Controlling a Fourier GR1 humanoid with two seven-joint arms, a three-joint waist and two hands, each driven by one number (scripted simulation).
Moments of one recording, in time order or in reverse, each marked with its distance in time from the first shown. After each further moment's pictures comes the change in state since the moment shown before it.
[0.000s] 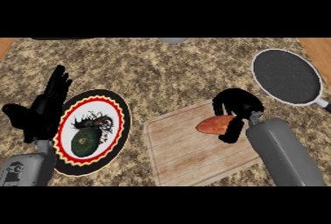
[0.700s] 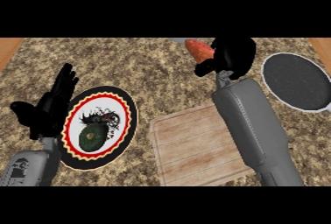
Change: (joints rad) left arm -0.023 -0.009 -0.019 0.016 -0.001 -0.022 -0.004; right arm -0.353 0.228 -0.171 -0.003 0.340 -0.504 0.852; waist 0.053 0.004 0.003
